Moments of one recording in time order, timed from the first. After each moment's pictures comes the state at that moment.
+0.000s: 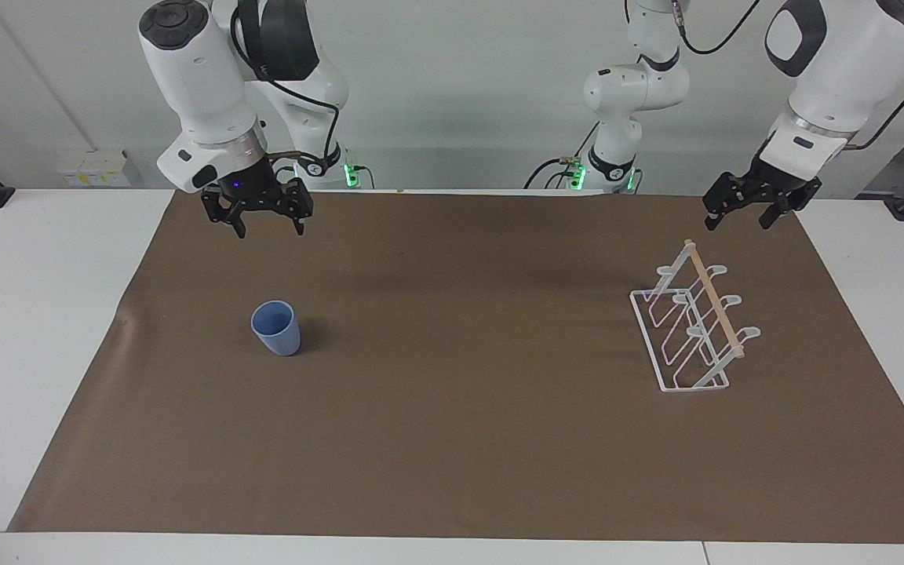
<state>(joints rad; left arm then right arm) 0.09 -0.08 -0.12 -1.72 -0.04 1.65 -0.04 -0.46 -0.04 0.57 -1.74 0.02 1.69 0.04</state>
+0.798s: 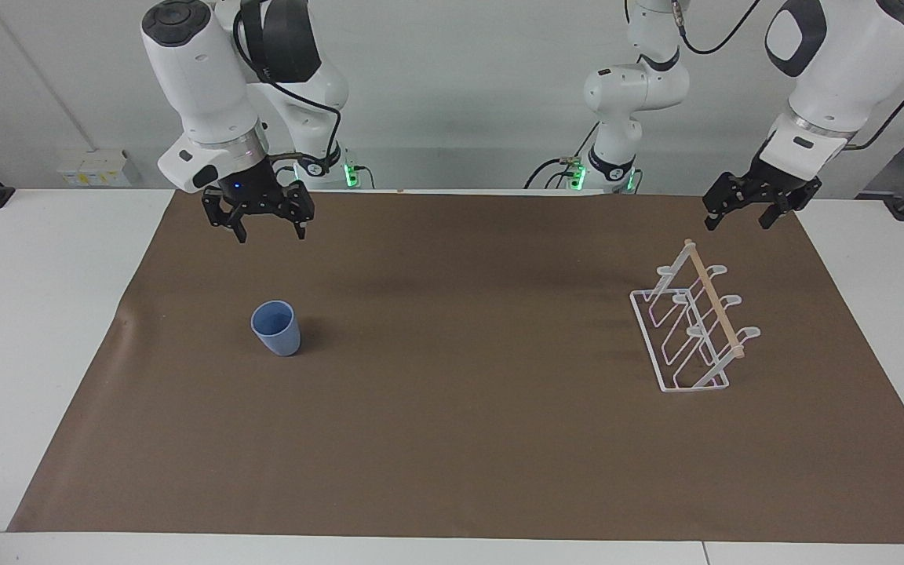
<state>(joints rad) 0.09 -0.08 -0.12 -1.72 -0.04 1.65 -0.04 -0.45 -0.04 0.57 -1.77 0.03 1.80 0.04</state>
